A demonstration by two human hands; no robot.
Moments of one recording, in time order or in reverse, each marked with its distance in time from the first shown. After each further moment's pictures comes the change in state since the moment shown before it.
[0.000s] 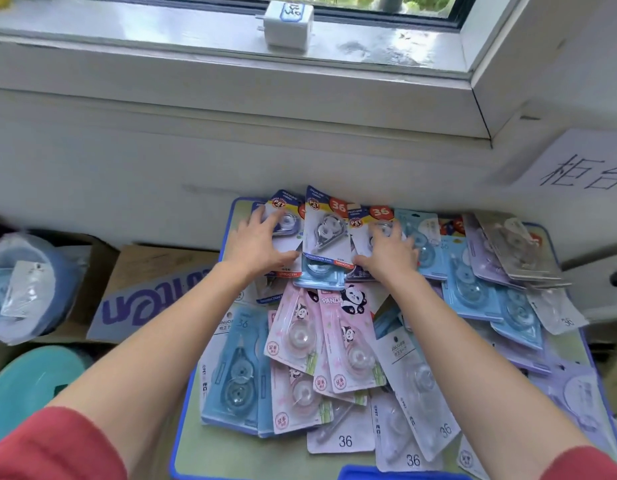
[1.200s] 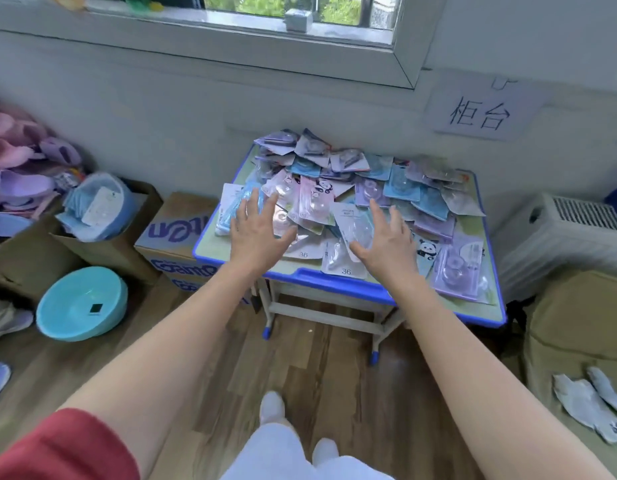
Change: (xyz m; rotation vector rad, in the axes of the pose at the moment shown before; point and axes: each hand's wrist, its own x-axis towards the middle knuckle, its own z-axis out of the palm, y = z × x) left_hand -0.340 0.099 0.075 -0.133 0.374 -0.153; right_hand -0.320 0.142 0.036 0.216 0.263 -0.294
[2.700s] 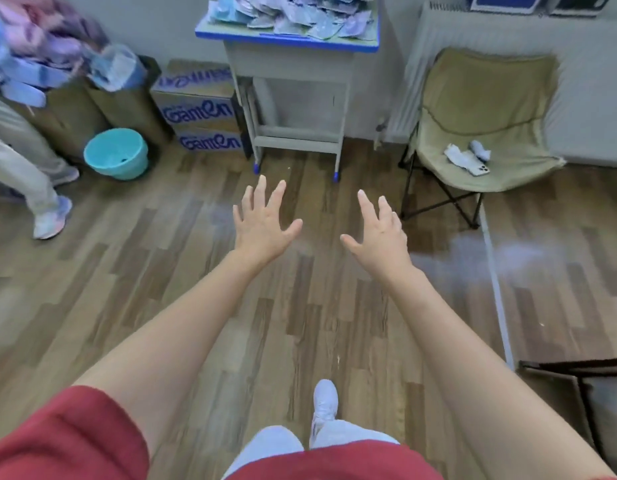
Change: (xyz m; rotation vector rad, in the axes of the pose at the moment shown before) left_hand -0.837 0.037 0.030 0.123 -0.122 0.059; right_hand -0.831 0.194 0.022 0.037 -0.096 0.059
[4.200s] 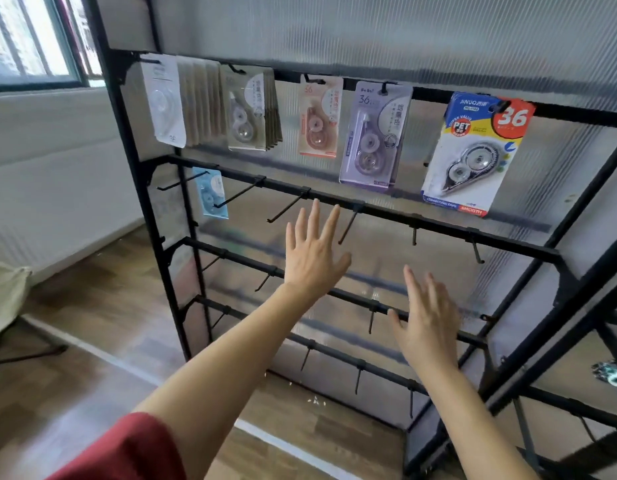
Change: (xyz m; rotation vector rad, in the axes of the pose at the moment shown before) left_hand -0.654 0.676 0.102 -0.258 -0.086 1.614; right_hand -0.766 0.459 -0.184 -0.235 0.925 1.247
